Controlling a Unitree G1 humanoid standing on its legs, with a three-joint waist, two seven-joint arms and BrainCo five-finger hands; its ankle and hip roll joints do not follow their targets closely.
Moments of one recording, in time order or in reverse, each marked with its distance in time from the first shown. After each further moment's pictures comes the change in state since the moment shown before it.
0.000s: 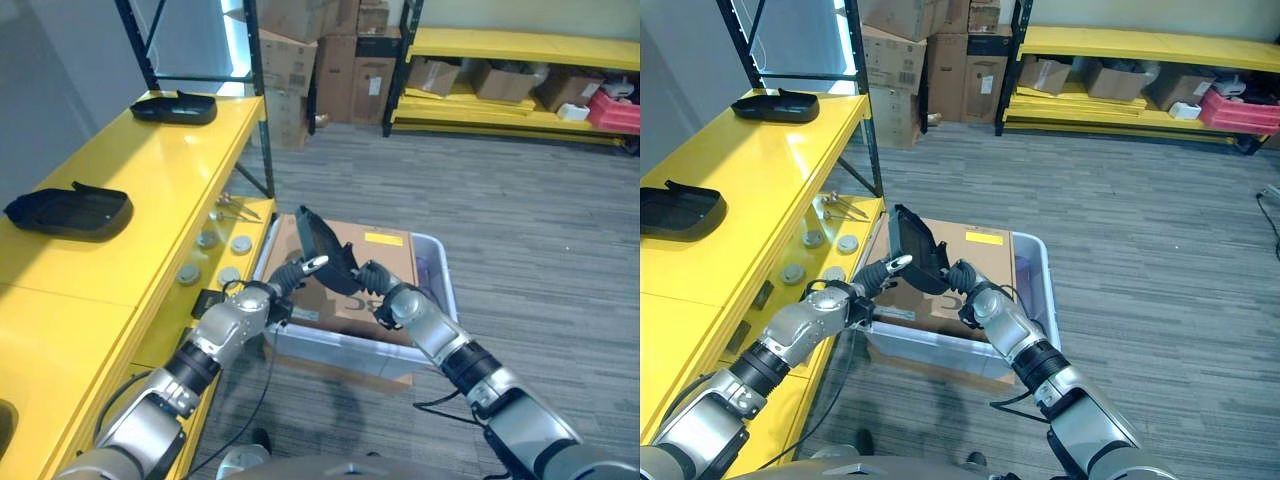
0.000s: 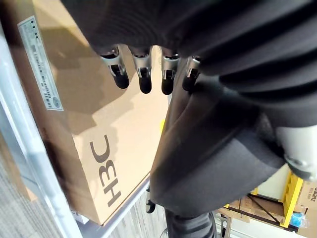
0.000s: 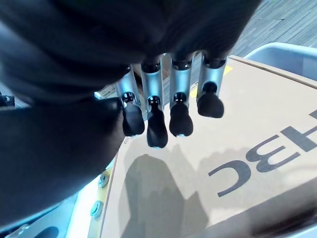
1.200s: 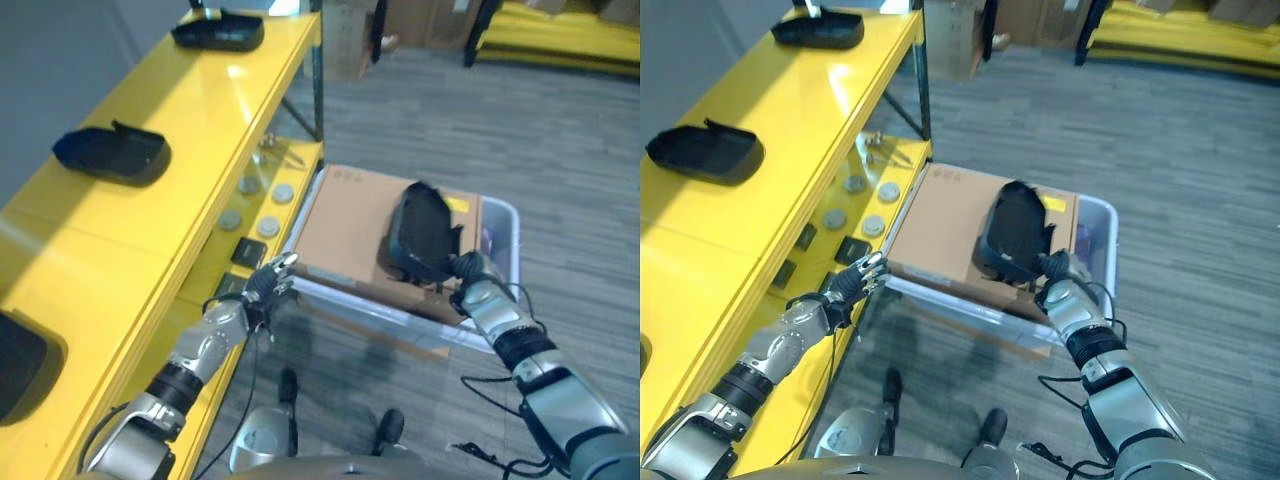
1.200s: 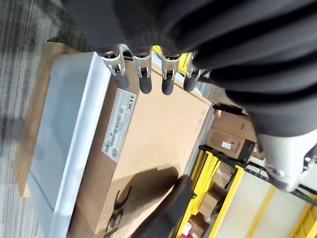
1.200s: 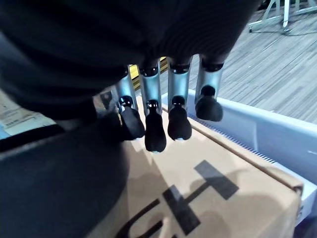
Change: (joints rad) left arm 0.129 0.058 0.136 0.042 -0.201 -0.239 -0.093; right arm -0.135 -0.216 -0.157 0.414 0.099 -0.003 -0.295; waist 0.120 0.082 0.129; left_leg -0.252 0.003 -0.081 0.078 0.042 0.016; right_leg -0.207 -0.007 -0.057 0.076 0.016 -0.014
